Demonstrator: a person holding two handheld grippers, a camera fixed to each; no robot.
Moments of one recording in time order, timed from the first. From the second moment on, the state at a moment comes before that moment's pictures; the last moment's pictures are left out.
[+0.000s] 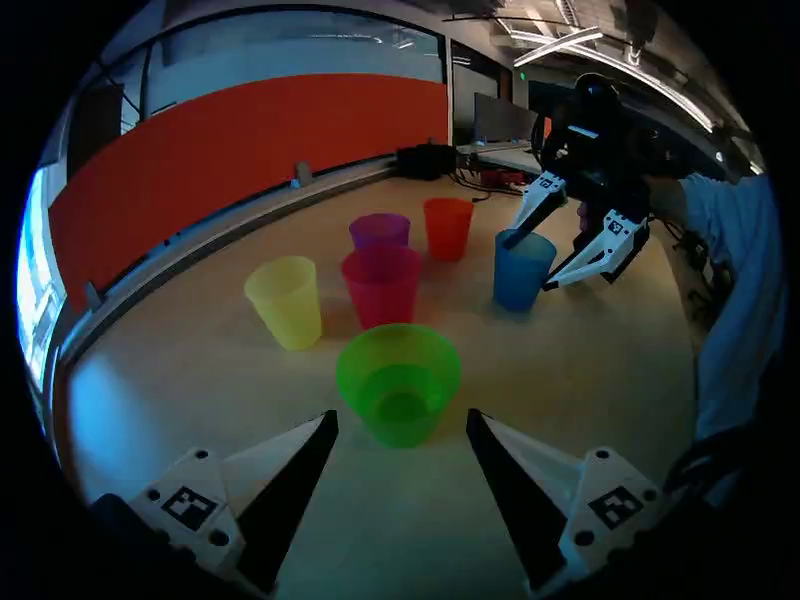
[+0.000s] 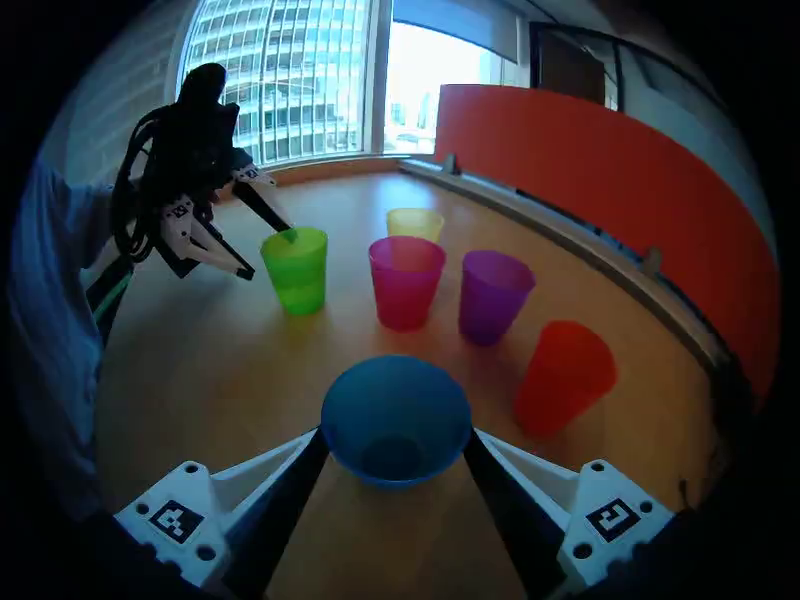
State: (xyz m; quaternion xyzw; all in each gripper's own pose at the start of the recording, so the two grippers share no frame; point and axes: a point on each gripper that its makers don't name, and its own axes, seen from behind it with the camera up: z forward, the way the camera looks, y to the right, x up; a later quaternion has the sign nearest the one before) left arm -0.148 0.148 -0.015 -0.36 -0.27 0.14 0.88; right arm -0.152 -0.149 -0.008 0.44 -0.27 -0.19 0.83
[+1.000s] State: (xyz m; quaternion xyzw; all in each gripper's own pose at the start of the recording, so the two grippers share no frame) left arm -0.082 0.102 -0.041 -0.25 -0.15 0.11 0.95; right arm -0.105 -0.081 -0.052 0.33 -0.21 -0.15 0.91
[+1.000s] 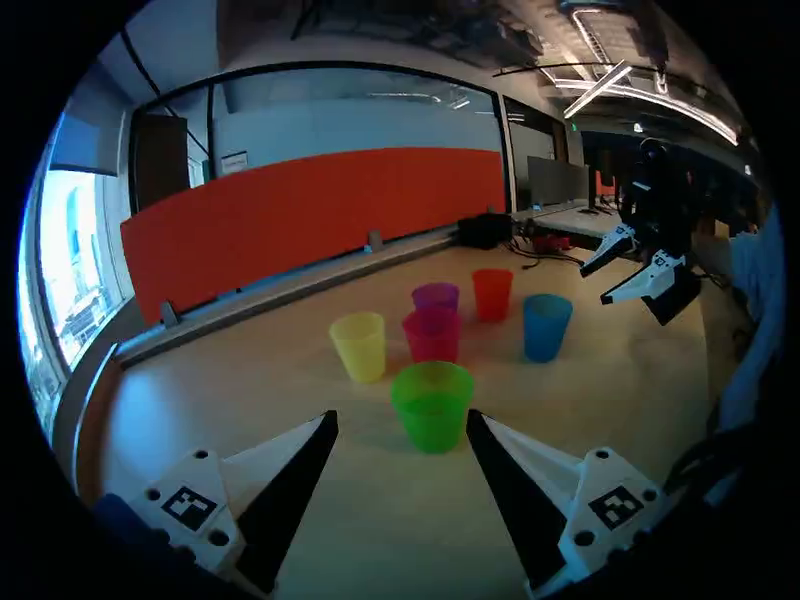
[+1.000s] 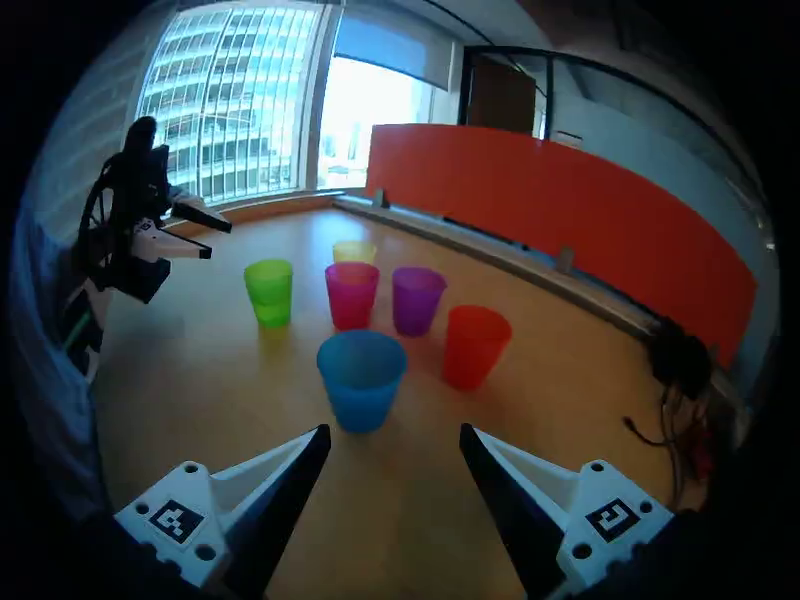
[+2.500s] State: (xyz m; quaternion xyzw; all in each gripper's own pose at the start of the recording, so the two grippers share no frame) left arm -0.005 0.045 -0.041 -0.06 0.00 0.01 1.00; right arm 0.025 0.013 -0.016 -0.01 0.04 -0.01 1.00
